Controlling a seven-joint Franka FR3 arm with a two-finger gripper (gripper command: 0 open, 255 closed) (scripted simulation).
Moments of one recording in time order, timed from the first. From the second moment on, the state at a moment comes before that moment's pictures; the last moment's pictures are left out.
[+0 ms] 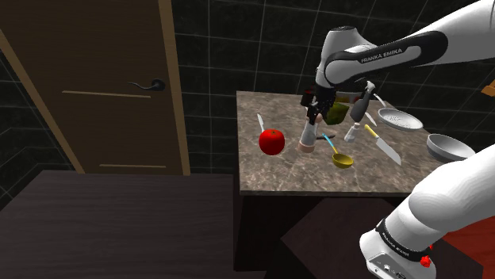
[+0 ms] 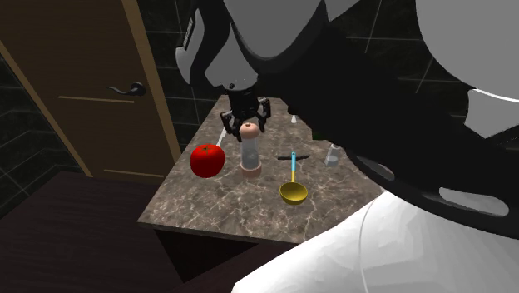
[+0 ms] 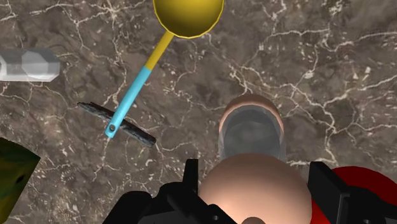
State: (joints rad) arm -0.15 -0.31 -0.02 -2.41 -0.18 2.11 -0.06
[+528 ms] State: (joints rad) arm -0.14 -0.34 -0.02 -2.33 -0.17 1.99 -0.07
